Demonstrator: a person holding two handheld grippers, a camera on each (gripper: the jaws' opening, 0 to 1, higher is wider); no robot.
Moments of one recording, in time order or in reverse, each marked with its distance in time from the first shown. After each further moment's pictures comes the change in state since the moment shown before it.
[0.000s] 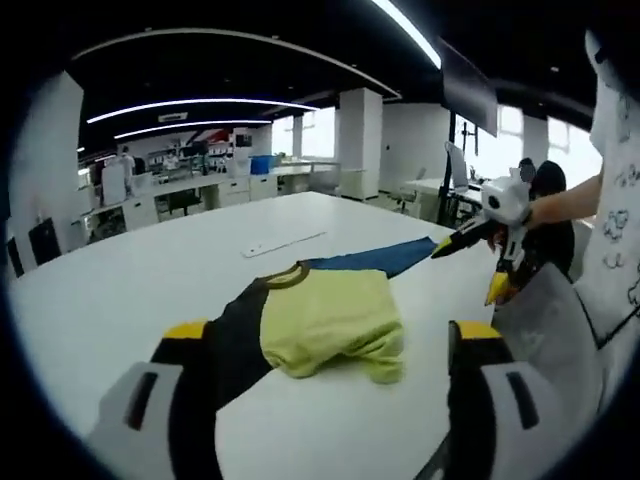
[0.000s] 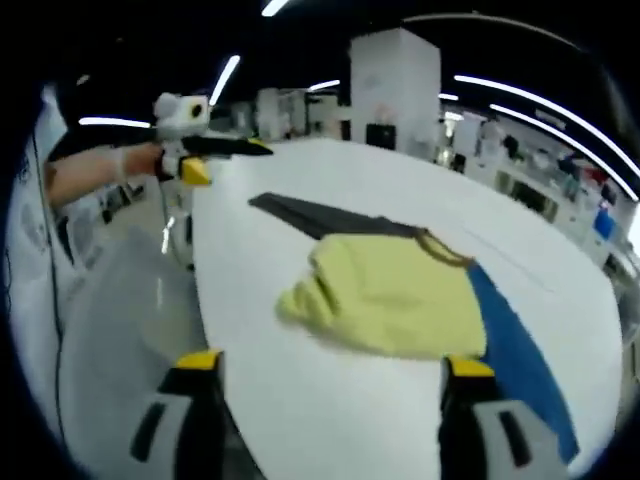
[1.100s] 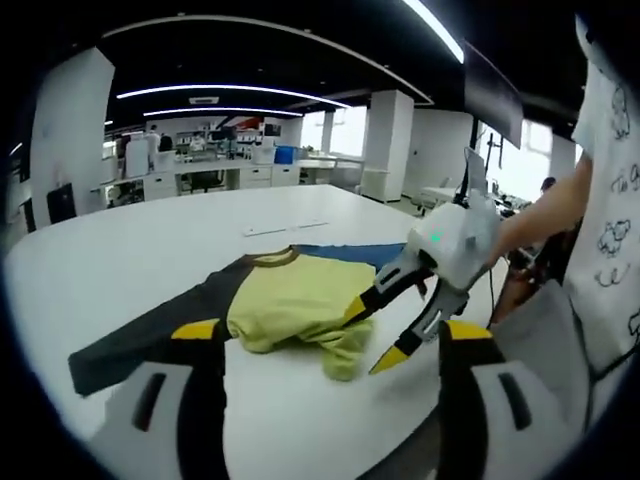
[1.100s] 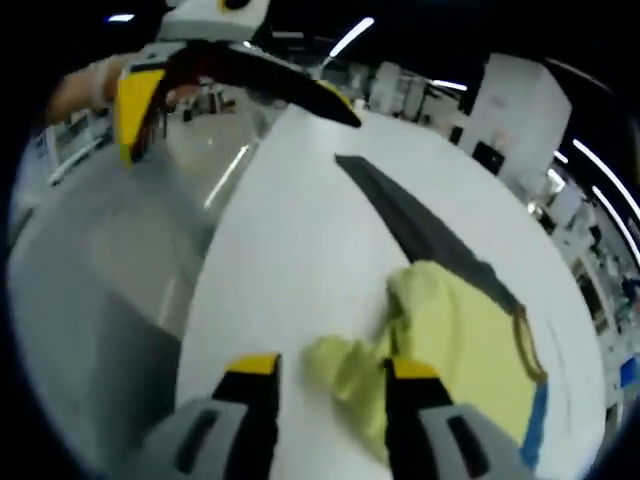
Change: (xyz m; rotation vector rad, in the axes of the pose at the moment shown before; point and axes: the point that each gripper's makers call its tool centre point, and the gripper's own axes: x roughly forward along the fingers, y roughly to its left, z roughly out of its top) left arm 0.004 -0.048 -0.026 -0.125 0.002 0.094; right arm 0.123 0.062 0.023 -0.492 0.137 0.202
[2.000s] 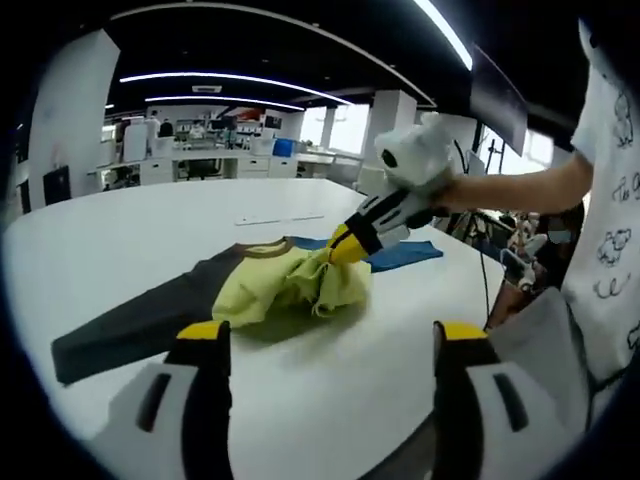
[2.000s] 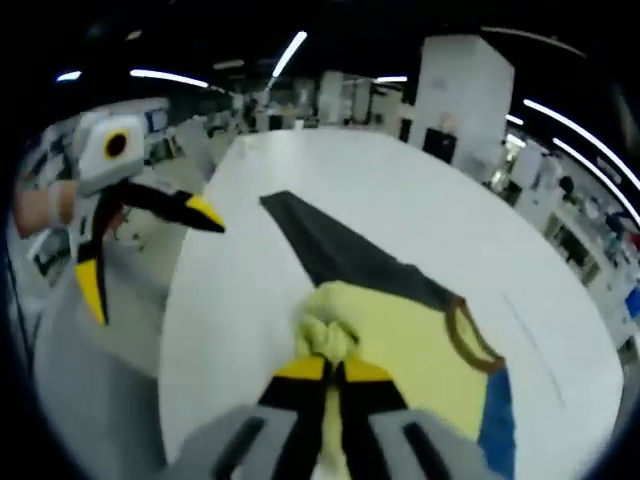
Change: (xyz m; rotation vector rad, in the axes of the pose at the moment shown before) left arm 0.017 -0.004 -0.009 -0.048 0.027 -0.026; right arm -0.055 -0.115 0.019 0.271 -0.102 -0.076
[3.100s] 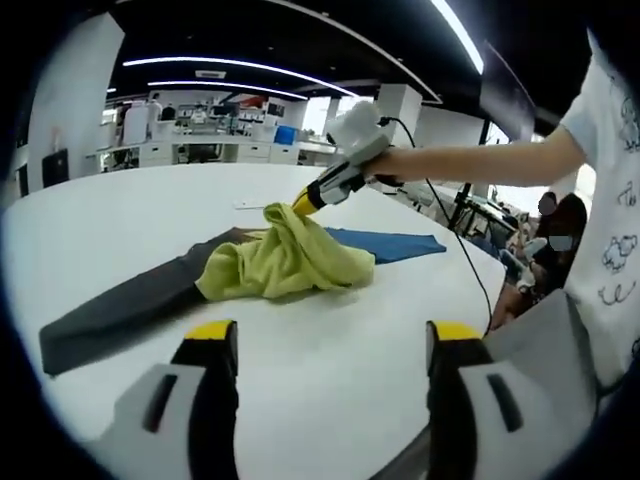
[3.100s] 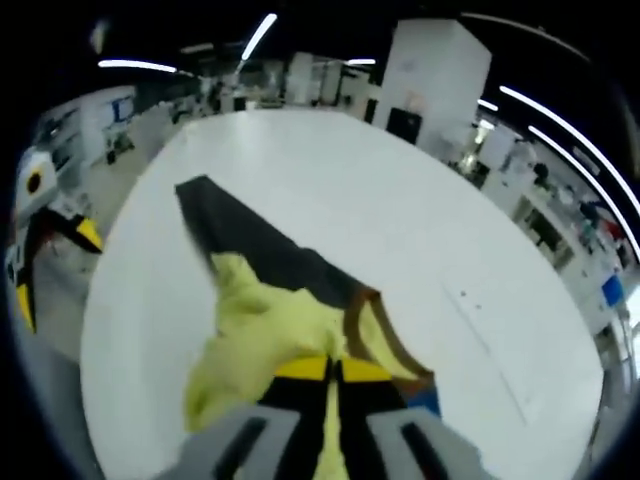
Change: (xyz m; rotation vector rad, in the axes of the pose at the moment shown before) left arm 0.020 0.002 -0.010 -0.048 0.045 -0.012; right arm 0.055 -0.133 -0.016 0.031 0.110 -0.146
